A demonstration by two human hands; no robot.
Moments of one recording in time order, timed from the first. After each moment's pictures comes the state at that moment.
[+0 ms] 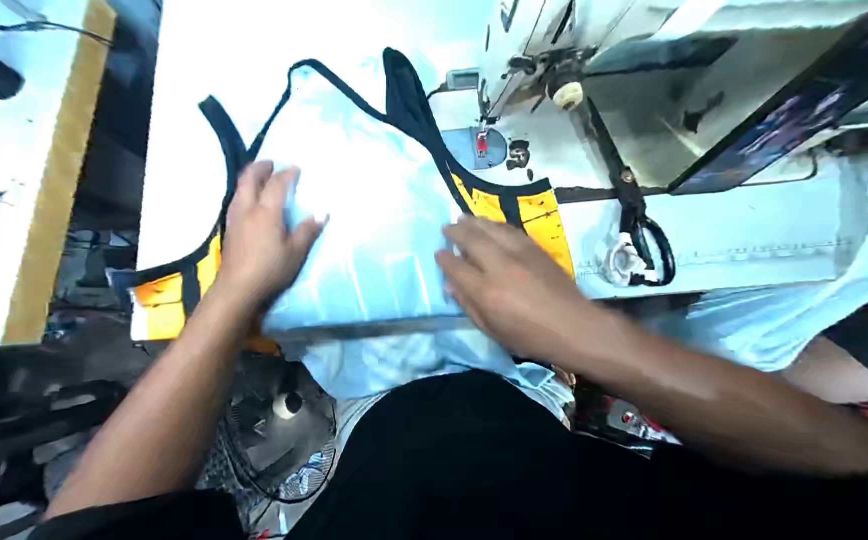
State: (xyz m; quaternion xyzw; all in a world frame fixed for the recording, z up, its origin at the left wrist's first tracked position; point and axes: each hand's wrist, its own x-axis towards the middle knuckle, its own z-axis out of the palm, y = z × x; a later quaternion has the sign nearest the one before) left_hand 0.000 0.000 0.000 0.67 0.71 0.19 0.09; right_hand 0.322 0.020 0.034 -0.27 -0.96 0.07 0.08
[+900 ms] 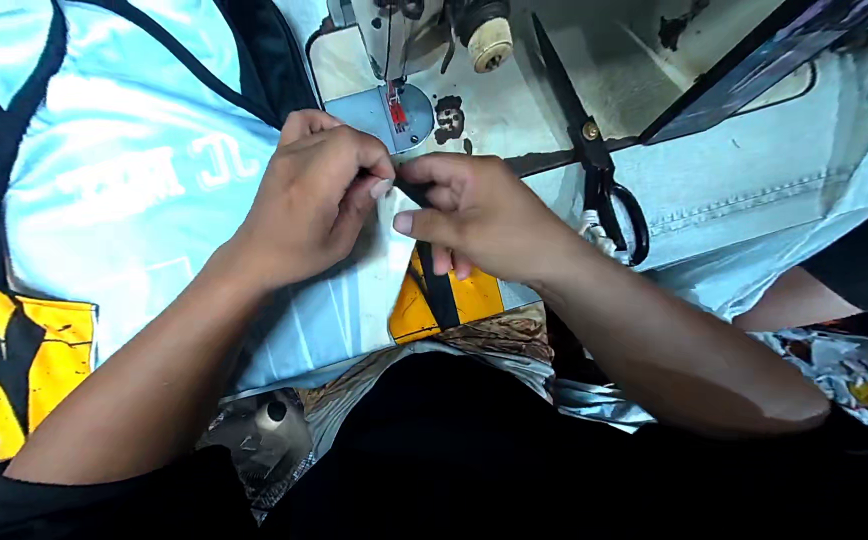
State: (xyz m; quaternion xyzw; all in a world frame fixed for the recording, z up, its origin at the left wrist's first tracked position) left_hand 0.118 0.105 -0.011 0.87 0.30 0.36 0.14; right_hand 0.342 0.098 0.027 -0.44 -0.64 0.59 0.21
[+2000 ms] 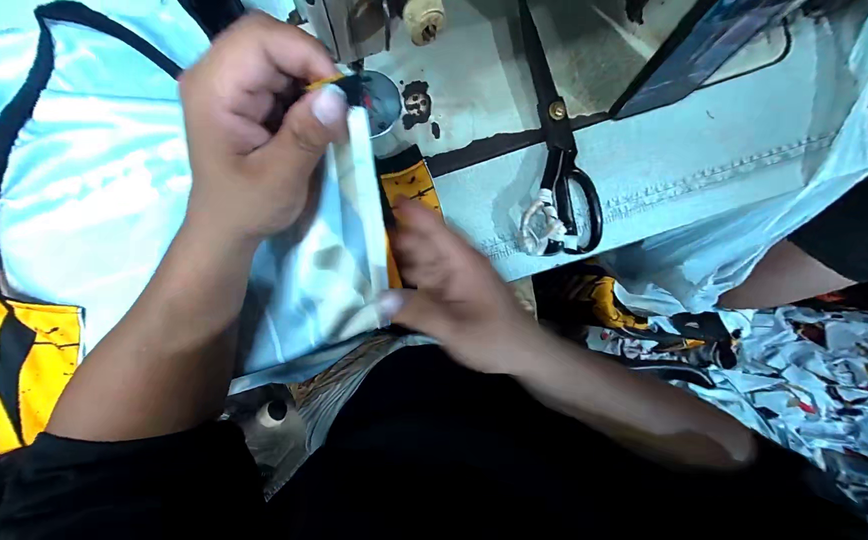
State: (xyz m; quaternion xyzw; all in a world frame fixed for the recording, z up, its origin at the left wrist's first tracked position) left_hand 0.134 0.122 0.005 0.77 0.24 0.50 0.33; right_hand 0.357 0.005 0.003 -0.37 -0.60 0.62 0.34
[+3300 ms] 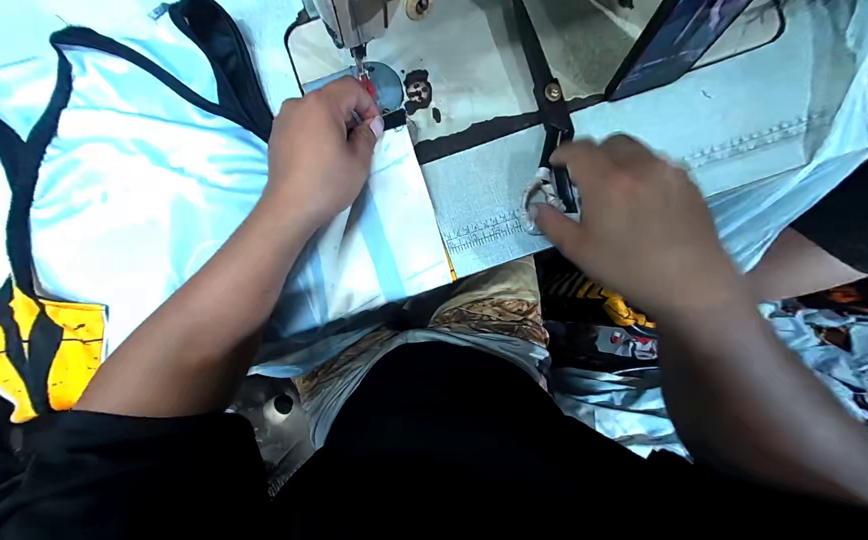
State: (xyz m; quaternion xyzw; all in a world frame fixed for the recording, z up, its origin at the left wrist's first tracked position) left_hand 0.167 0.109 0.004 0.74 0.61 0.20 0.21; right_hand 0.456 0.045 0.035 -0.61 -0.79 0.09 0.05
